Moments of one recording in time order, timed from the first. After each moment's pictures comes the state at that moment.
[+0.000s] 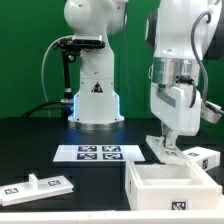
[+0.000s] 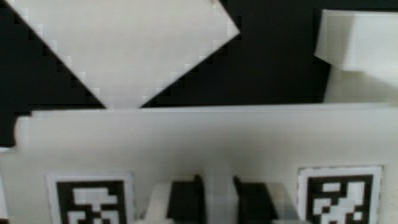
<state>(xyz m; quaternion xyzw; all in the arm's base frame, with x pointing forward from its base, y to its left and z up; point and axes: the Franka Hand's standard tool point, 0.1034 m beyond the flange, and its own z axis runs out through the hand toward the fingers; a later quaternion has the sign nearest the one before) 0.479 0.113 0.062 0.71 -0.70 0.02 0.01</state>
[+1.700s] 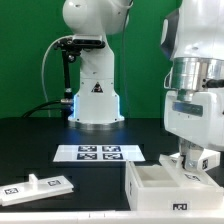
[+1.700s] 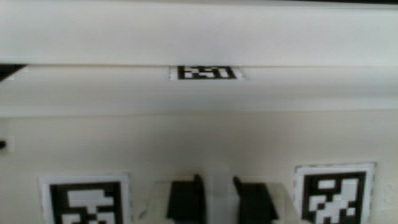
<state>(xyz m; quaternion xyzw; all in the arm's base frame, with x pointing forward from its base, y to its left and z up) 0.593 0.113 0.062 0.71 -0.70 0.08 0.00</state>
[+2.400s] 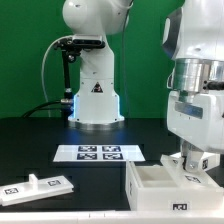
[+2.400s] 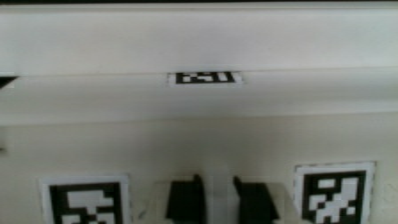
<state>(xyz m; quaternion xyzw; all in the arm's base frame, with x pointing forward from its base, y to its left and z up) 0.593 0.113 0.061 0.70 -0.71 0.08 0.00</state>
